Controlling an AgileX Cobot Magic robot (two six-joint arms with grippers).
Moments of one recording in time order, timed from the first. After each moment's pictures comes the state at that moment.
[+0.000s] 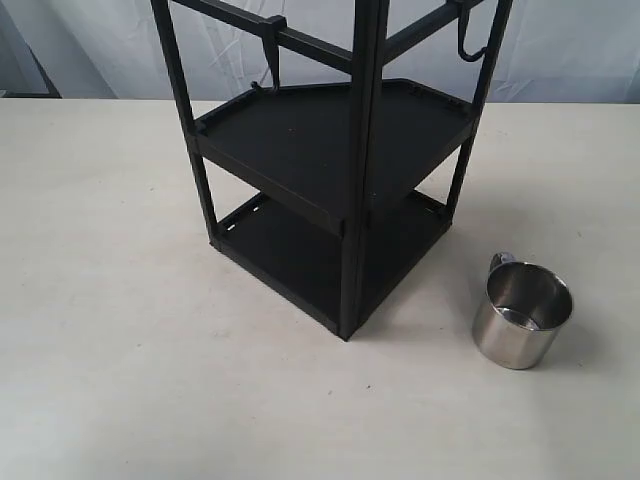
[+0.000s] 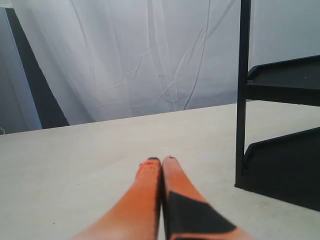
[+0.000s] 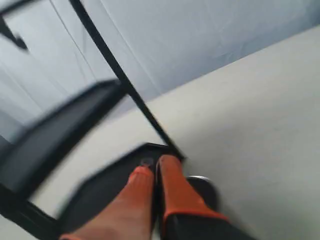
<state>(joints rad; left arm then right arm) -0.17 0.00 0.00 0.07 0.13 -0.01 0.06 0.01 0.00 0.45 0.25 0.13</state>
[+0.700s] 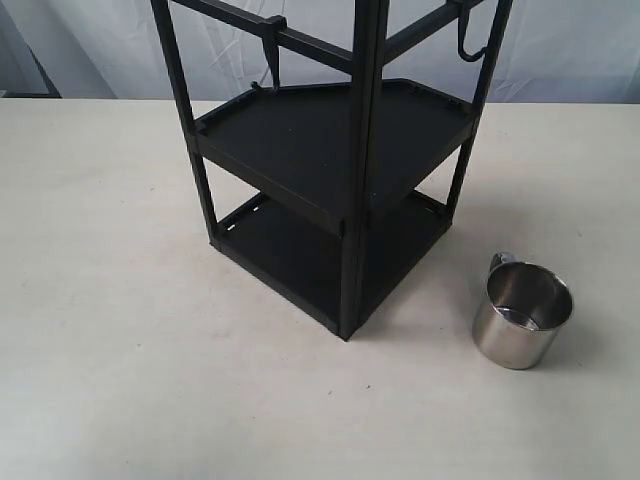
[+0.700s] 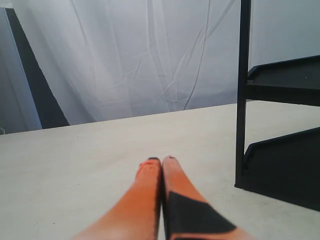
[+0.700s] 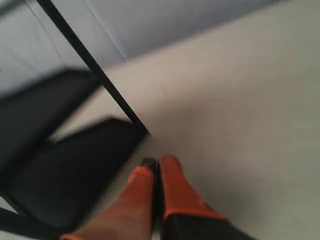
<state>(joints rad) -0.17 0.00 0.00 0.07 0.13 -0.01 0.06 0.48 -0.45 0.09 0.55 0.36</state>
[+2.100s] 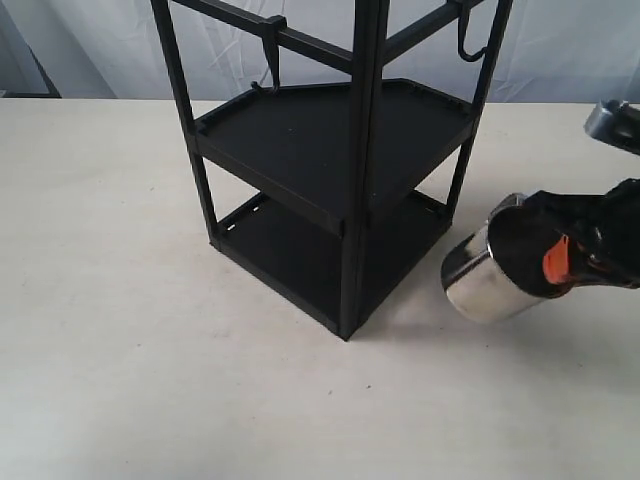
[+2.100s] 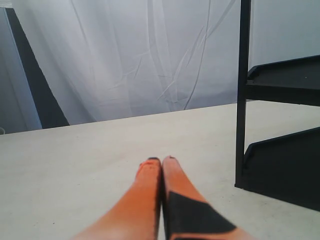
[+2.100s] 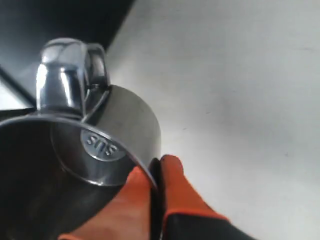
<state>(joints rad) -0.17 0.00 0.00 0.07 0.13 -0.01 0.06 1.29 -0.74 0.49 0.83 -0.15</state>
